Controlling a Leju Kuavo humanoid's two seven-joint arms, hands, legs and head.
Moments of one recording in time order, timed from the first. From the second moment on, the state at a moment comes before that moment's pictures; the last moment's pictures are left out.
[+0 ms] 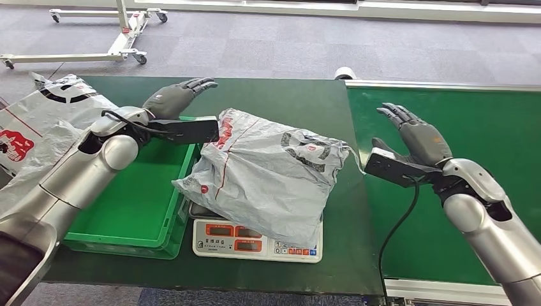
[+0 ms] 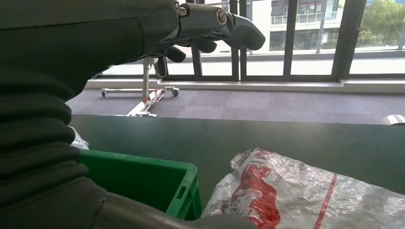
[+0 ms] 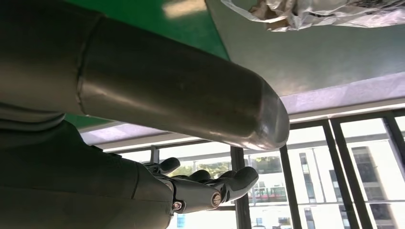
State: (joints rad) left arm -0.92 0.40 -0.76 -1.16 -0.44 -0.36 -0.09; right arm -0.61 -0.53 0.60 -1.37 0.50 0.18 -0.11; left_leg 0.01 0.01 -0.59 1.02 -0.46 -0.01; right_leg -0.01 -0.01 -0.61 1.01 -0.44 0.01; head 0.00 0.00
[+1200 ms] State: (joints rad) left arm -0.74 0.04 -0.92 -0.70 -0.53 -0.26 -0.27; right arm -0.47 -0.38 0.58 -1.40 0.58 0.09 -0.05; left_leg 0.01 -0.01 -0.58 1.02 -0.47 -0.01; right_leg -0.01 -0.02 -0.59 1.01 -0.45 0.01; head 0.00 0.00
